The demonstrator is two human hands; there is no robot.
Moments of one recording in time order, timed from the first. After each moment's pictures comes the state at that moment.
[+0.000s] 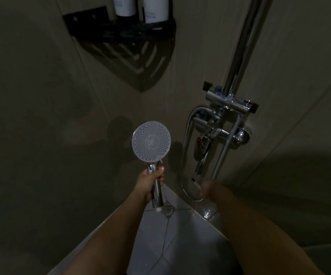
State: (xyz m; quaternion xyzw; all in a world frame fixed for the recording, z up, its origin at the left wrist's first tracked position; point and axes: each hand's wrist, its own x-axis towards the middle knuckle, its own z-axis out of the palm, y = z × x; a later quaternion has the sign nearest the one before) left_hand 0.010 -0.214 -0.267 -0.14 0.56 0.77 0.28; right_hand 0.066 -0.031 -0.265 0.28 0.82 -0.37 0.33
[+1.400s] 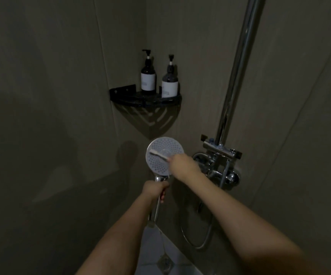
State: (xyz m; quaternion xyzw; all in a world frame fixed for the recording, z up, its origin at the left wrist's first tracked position) left_hand 0.014 -0.219 -0.149 -0.07 0.74 0.63 0.21; right_hand 0.030 -0.119 -0.064 0.06 0.99 -0.12 -0.02
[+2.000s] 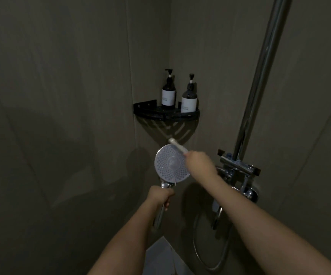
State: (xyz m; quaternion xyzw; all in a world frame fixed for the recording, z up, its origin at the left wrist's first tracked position) left_hand 0.013 -0.255 -0.127 -0.08 0.77 0.62 0.16; right_hand 0.023 -0.130 -0.033 0.10 0.97 -0.19 -0.10
